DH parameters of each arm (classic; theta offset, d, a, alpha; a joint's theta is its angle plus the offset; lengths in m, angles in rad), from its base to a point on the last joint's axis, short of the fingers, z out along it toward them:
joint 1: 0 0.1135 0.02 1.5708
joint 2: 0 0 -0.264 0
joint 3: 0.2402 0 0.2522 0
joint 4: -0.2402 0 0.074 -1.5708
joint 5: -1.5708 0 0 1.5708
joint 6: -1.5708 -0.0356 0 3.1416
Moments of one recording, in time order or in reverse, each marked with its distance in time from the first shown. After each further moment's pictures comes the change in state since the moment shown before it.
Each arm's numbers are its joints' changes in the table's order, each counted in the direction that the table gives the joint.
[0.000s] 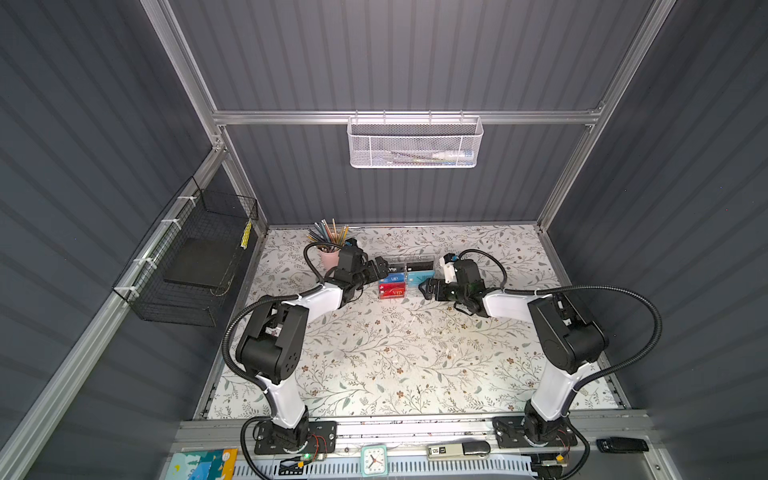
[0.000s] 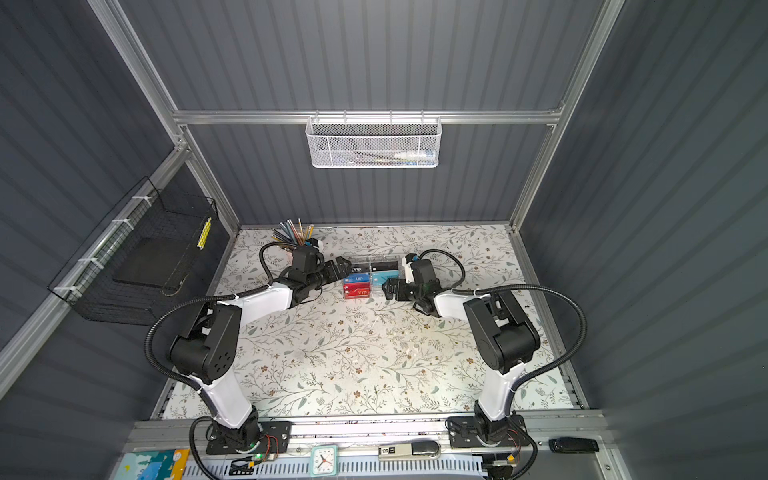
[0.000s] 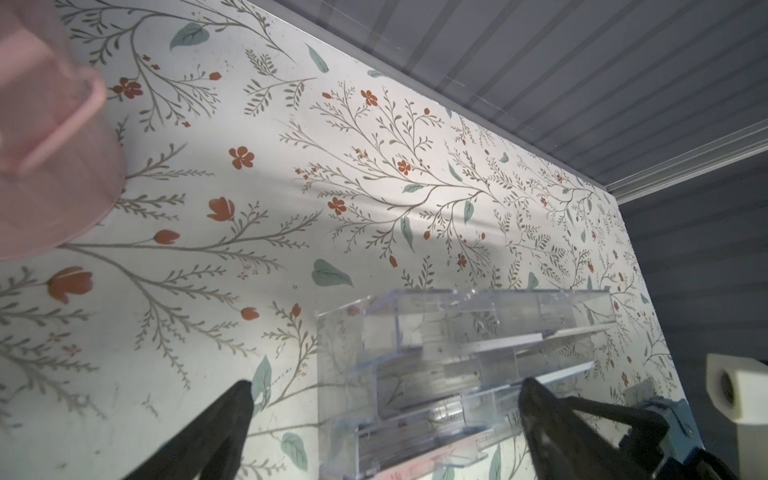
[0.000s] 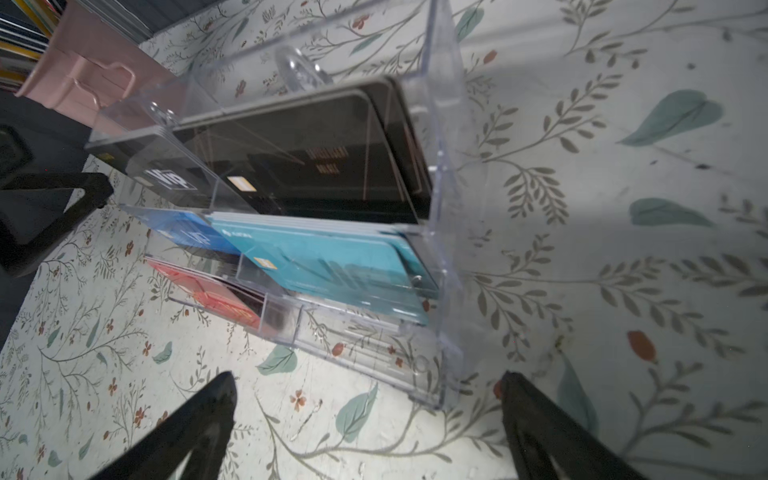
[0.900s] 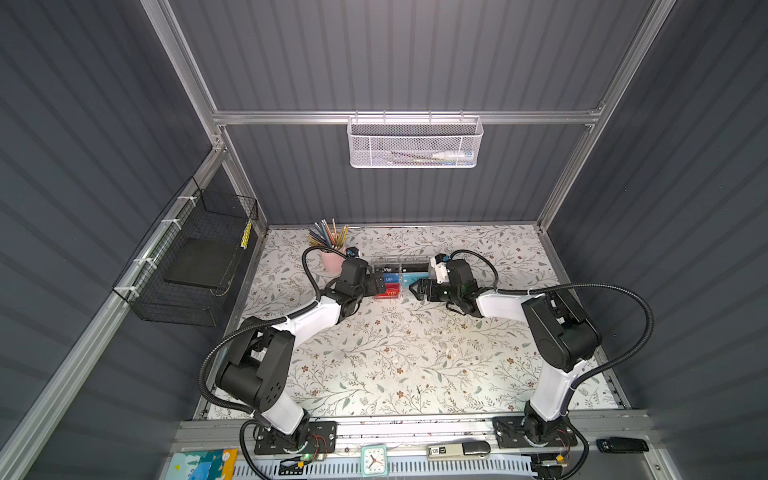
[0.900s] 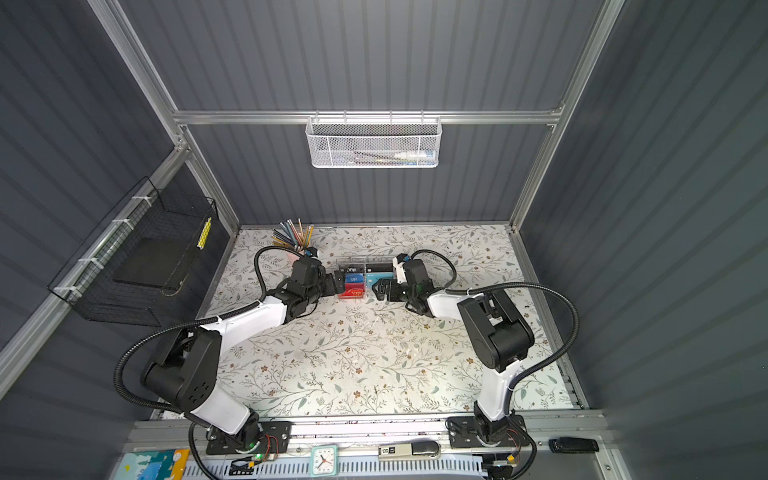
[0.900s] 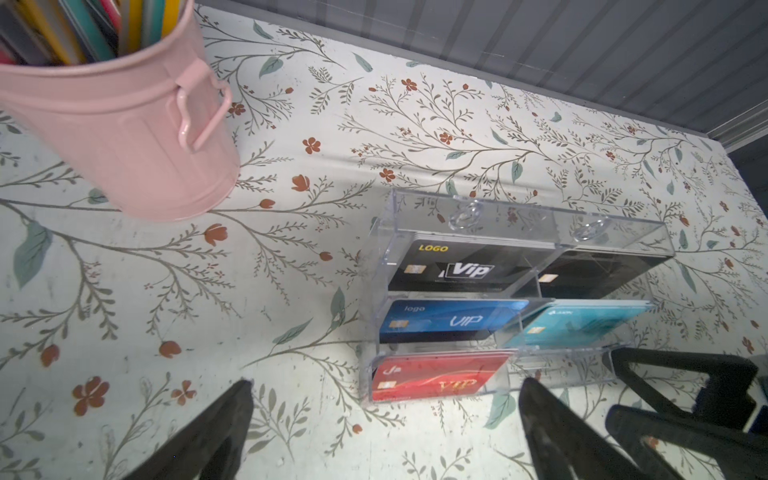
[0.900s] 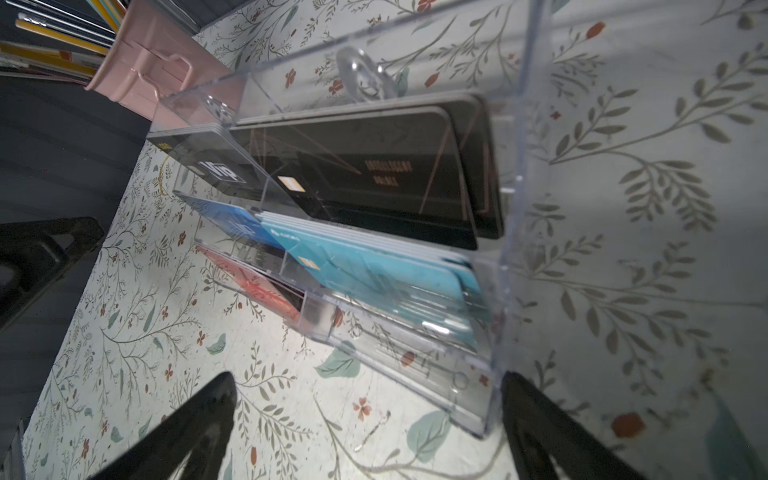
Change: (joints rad) left arm -0.080 0.183 -0.122 -0.116 0.239 -0.131; right arm 0.060 -0.018 0.034 0.025 0.047 -0.055
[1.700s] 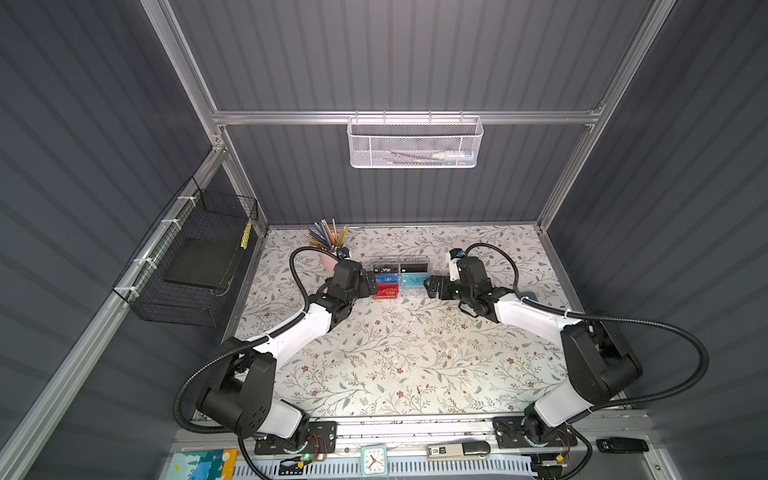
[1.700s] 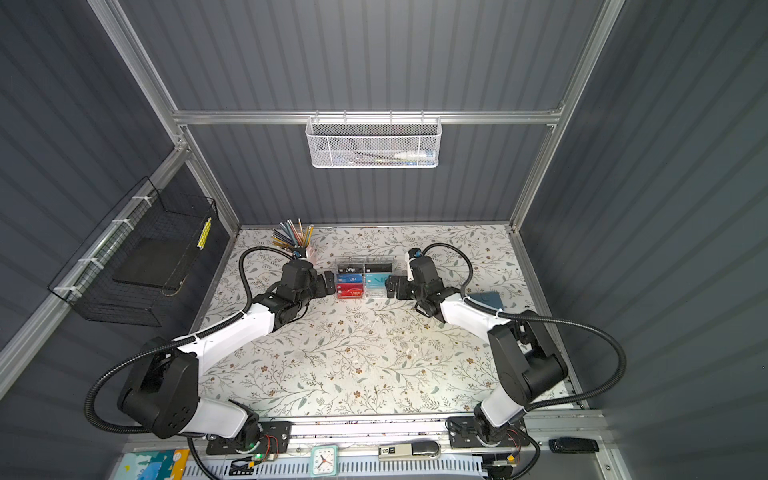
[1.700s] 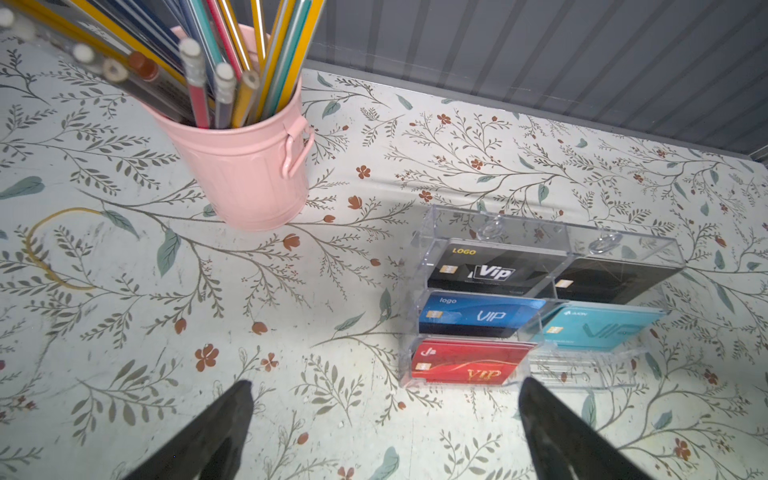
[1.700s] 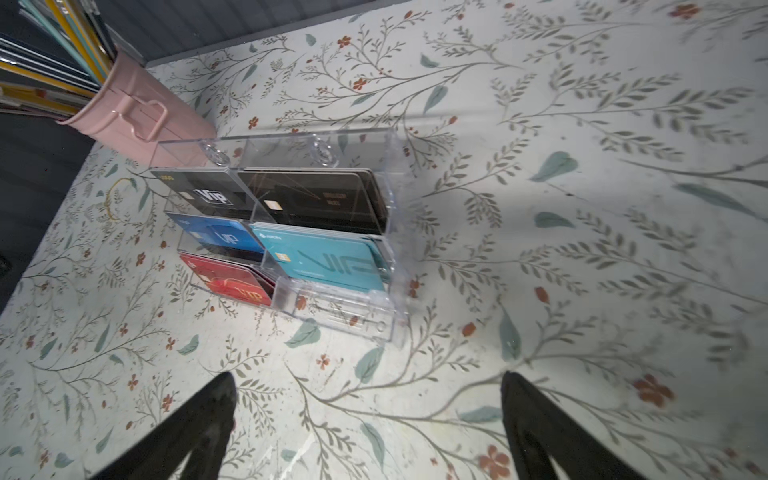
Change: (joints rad) left arm -0.009 0.142 -0.043 -0.082 0.121 -0.029; right arm -0.005 0.295 -0.066 -0.242 -0.263 0.066
